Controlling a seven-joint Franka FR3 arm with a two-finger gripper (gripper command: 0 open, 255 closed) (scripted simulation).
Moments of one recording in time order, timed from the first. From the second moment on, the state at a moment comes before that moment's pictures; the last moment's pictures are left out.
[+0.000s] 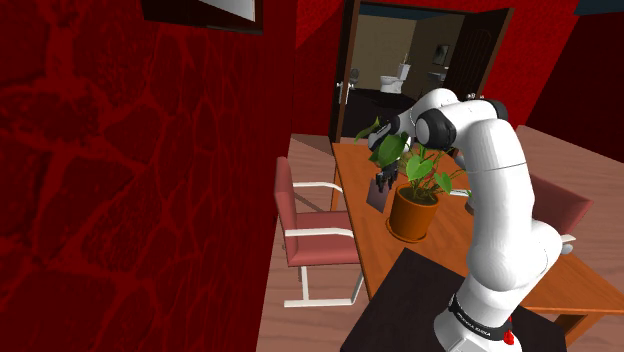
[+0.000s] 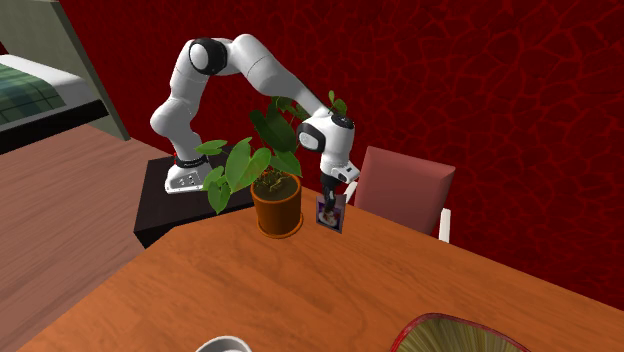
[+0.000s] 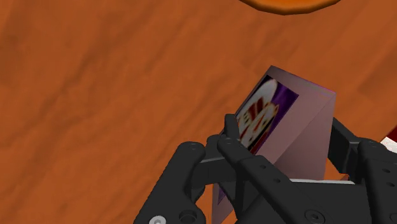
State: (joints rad) arm -0.40 0.61 -0.44 -1.71 0.23 2.17 -0.62
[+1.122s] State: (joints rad) arm -0.39 0.56 -0.46 -1.70 0.21 2.10 -0.61
